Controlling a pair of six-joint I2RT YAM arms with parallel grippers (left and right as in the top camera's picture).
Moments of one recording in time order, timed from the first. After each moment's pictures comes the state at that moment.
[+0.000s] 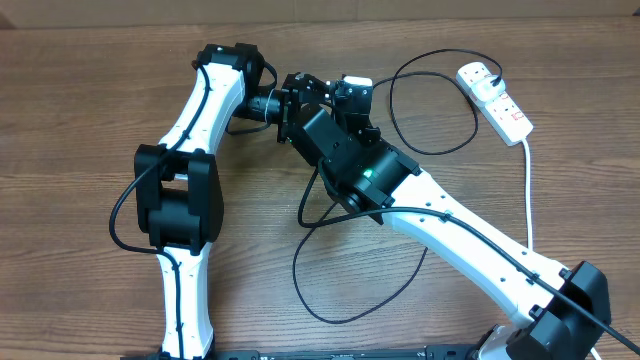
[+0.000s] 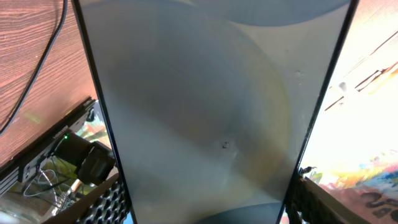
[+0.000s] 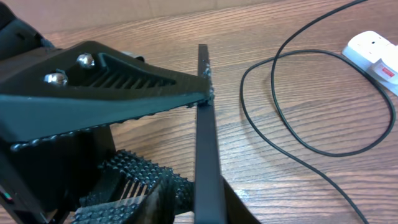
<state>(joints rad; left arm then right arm) -0.19 2.33 2.00 -1.44 1.52 -0.39 0.81 1.69 1.52 -0.75 0.60 0.75</state>
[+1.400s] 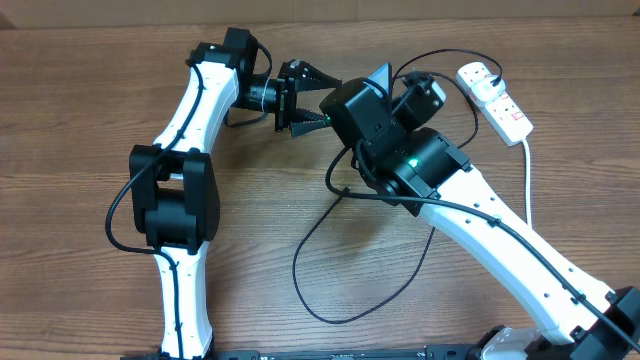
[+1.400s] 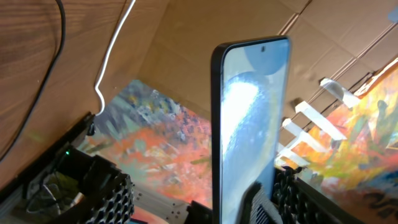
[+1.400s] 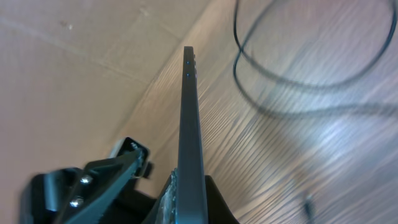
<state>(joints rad) -0.17 2.33 2.01 -1.20 1.52 -0.58 0.72 1.60 1.57 -0.86 0.57 1.45</state>
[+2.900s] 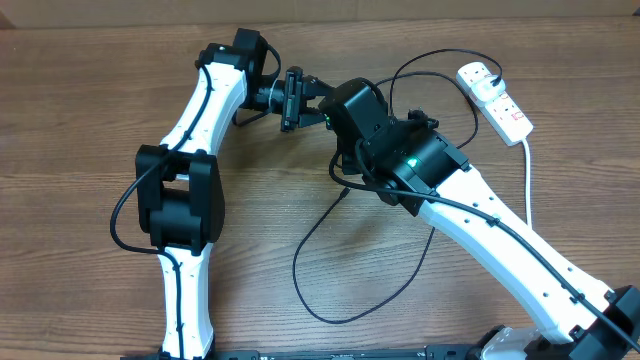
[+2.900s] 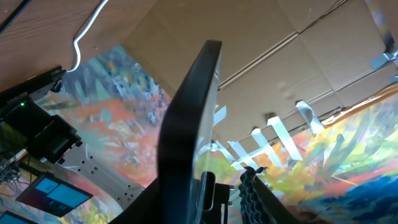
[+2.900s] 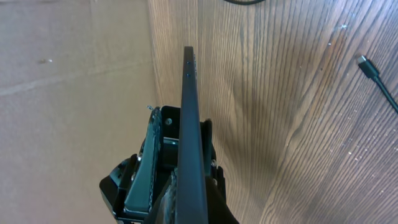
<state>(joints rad) -0.20 2.33 2.01 -1.20 1.56 -0.89 0.72 1.60 1.57 -0.85 0.34 2.09</state>
